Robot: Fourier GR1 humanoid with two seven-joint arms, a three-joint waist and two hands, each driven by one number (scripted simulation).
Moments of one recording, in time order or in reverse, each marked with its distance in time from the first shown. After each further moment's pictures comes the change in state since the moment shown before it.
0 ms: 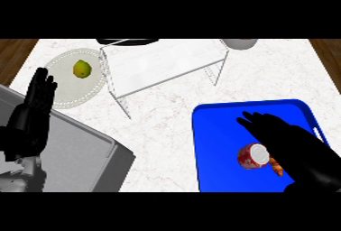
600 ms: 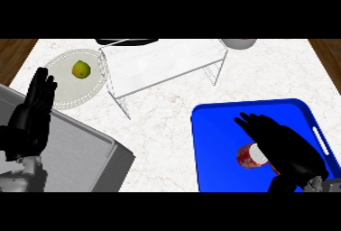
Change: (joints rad) left arm -0.004 -0.022 0.018 0.002 -0.023 -0.019 0.003; right arm 0.073 0.124 -0.007 0.131 0.196 0.001 -0.085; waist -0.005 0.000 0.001
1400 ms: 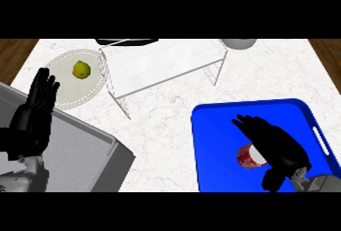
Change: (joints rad) left arm 0.000 -0.024 0.019 0.015 -0.010 -0.035 -0.041; right arm 0.067 0.111 -0.045 0.204 0.181 -0.063 -0.236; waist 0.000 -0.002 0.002
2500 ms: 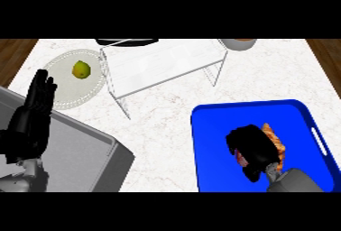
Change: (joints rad) left arm 0.013 -0.024 0.016 -0.029 -0.032 -0.008 0.028; right arm -0.030 0.170 0.035 0.243 0.292 -0.146 -0.182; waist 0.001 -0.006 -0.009
